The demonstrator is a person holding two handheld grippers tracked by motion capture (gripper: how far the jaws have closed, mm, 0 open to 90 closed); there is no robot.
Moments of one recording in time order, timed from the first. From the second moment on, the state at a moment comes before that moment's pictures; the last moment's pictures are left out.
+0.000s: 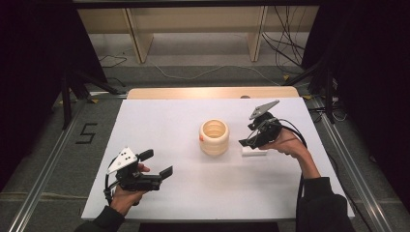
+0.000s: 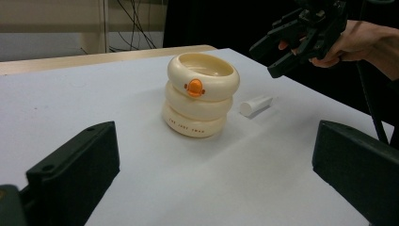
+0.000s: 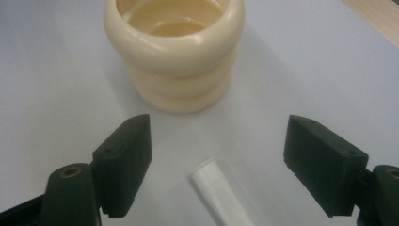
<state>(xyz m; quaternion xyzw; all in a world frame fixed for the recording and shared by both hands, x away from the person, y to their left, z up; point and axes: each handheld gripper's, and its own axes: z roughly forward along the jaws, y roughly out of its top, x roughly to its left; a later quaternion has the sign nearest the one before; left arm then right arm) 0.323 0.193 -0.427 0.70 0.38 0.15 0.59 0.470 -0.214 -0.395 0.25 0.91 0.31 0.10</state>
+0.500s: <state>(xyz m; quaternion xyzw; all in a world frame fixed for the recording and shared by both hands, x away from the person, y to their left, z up) 0.322 0.195 -0.426 0.70 0.38 0.16 0.59 0.474 -0.212 -0.413 0.25 0.93 0.24 0.11</state>
